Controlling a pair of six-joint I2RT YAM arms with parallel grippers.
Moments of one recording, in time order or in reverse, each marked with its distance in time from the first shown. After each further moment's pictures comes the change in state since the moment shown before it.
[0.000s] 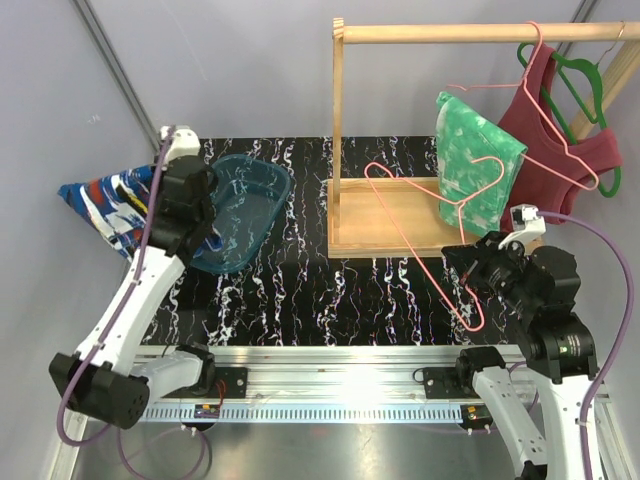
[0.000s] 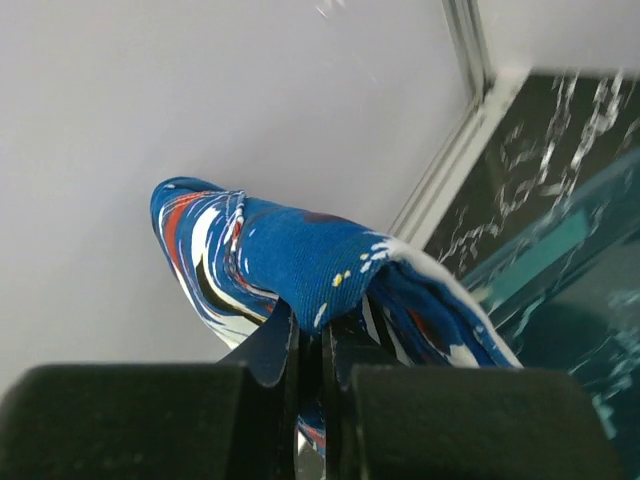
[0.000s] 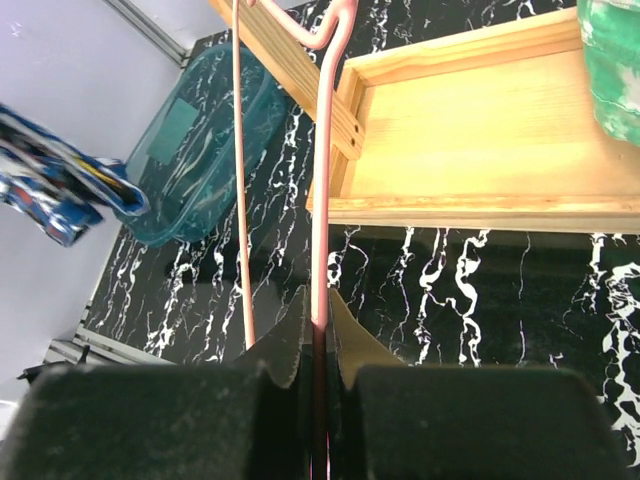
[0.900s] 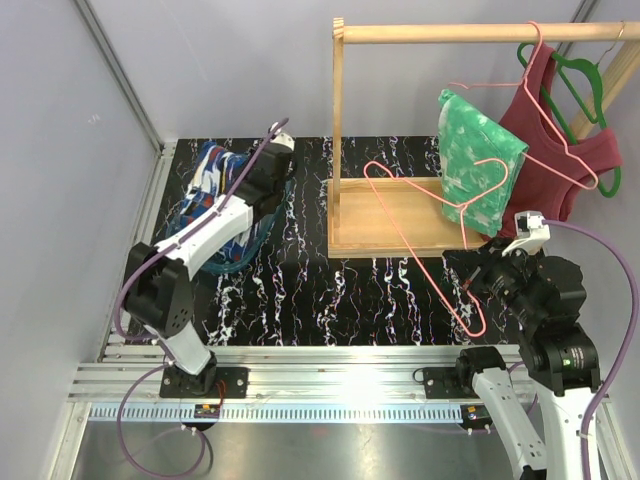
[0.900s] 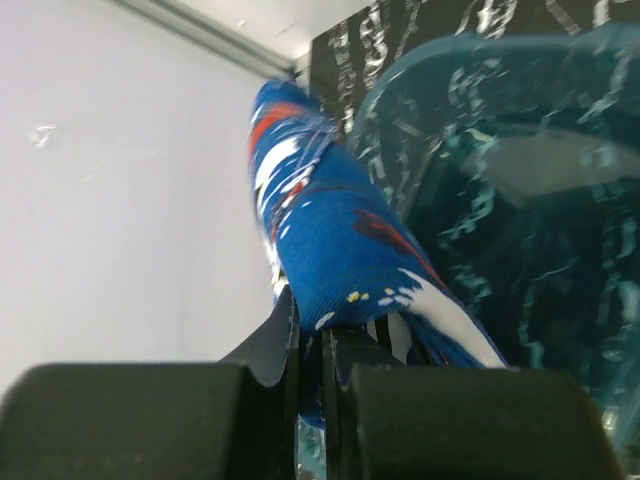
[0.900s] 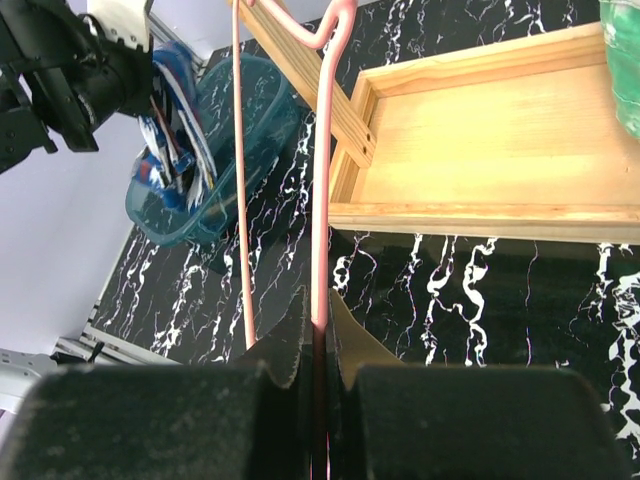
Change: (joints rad) left arm -0.191 0.542 0.174 0.037 0.134 0.128; right arm 0.000 -0.055 -0.001 0.000 -0.018 0.004
